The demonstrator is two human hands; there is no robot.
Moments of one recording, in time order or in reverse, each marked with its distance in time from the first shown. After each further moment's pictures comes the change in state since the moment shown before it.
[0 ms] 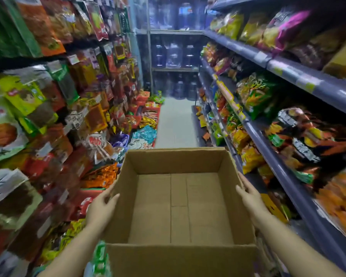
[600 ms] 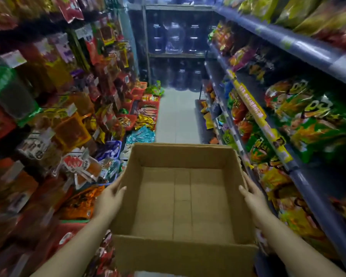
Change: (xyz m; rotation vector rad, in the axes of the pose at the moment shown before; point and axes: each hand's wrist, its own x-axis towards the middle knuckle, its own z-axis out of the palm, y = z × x) left_hand 0.336 0.096 0.123 0.057 -0.107 -0.017; right_hand 0.337 -0.054 0.080 -0.059 0.090 0.106
